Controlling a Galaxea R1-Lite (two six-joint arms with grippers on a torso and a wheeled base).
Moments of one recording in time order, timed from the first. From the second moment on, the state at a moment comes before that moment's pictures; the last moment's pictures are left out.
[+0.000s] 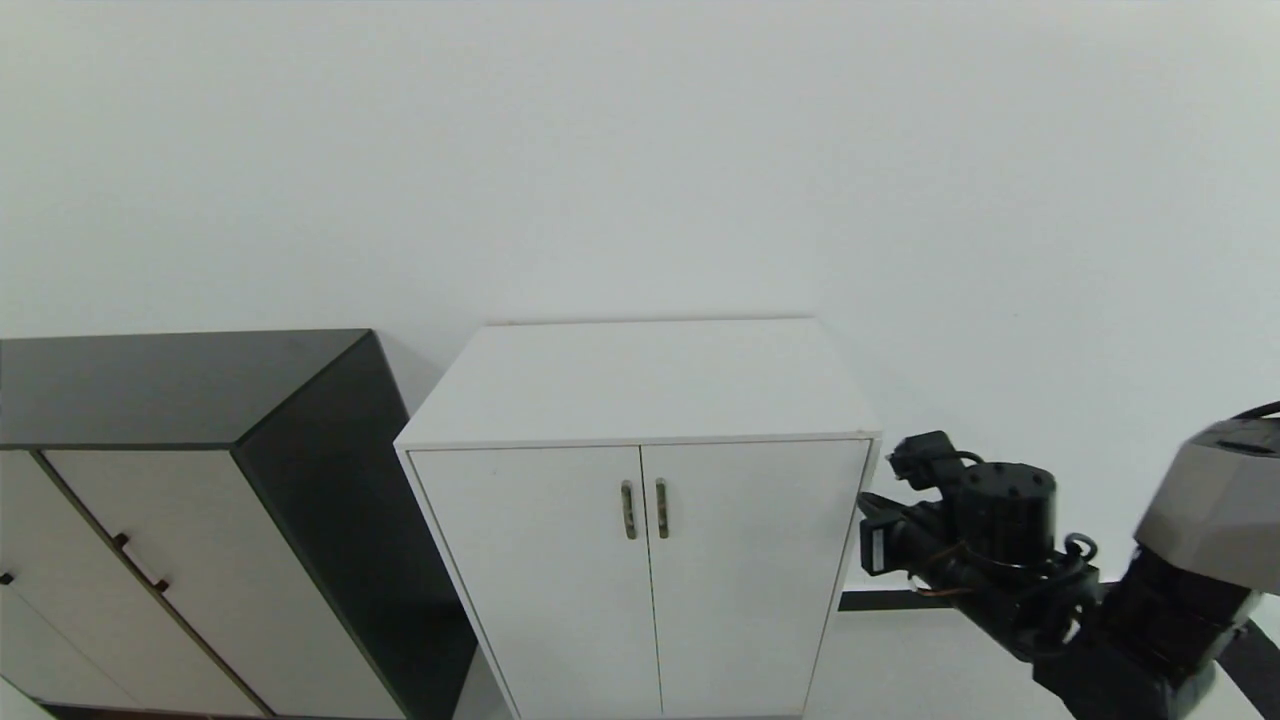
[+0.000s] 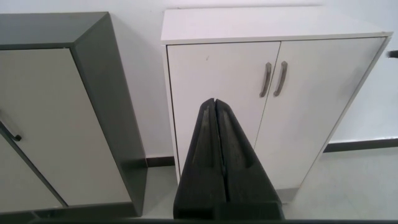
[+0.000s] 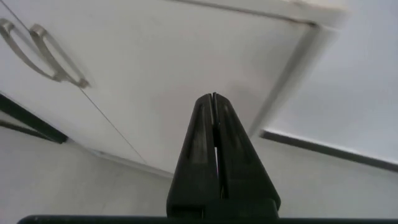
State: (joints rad) left arm 0.00 0.00 0.00 0.00 -0.03 0.00; right arm 0.49 2.07 -0.49 -1.31 -0.22 0.05
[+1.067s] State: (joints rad) left arm 0.00 0.00 0.00 0.00 -0.03 0.00; right arm 0.36 0.98 0.00 -0.57 -0.41 0.08
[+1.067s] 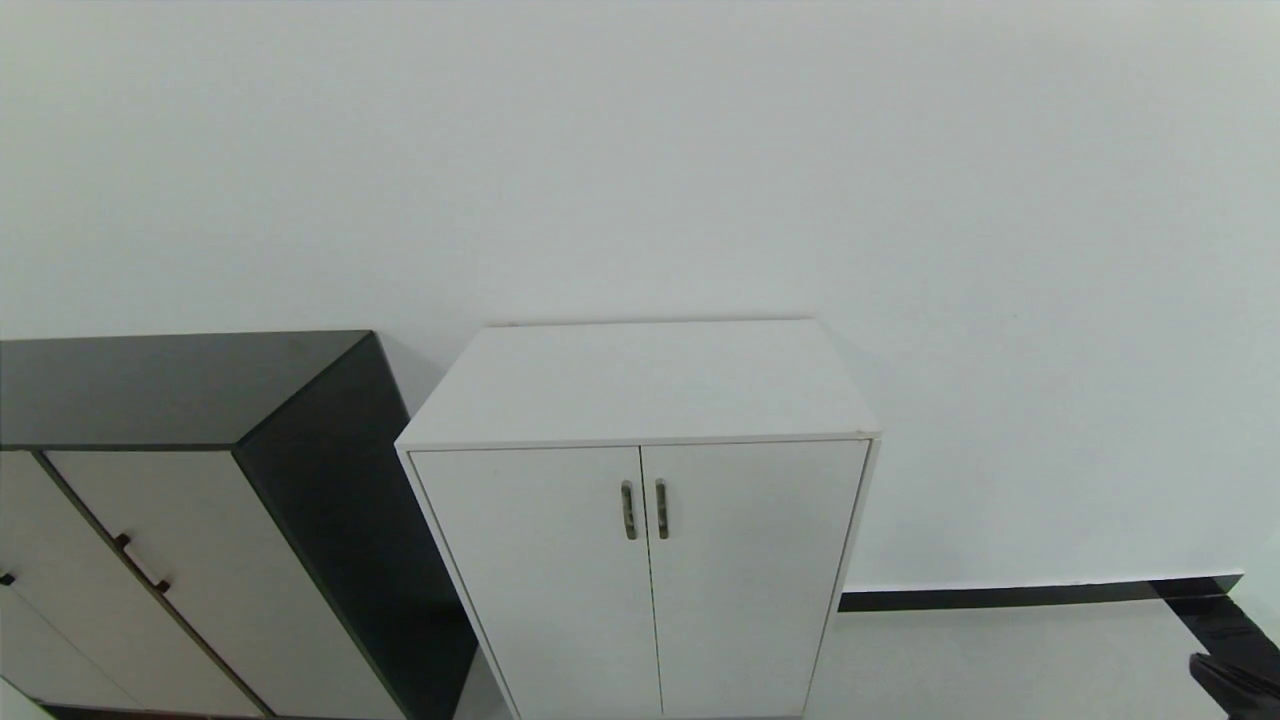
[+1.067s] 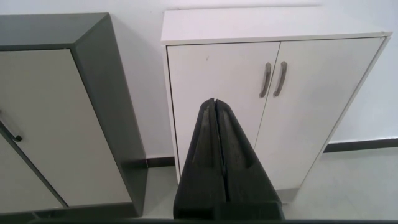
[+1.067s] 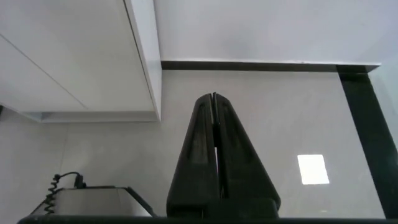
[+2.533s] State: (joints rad) left arm 0.00 0.00 0.00 0.00 -0.03 0.00; right arm 0.00 0.00 0.00 0.00 0.01 -0.01
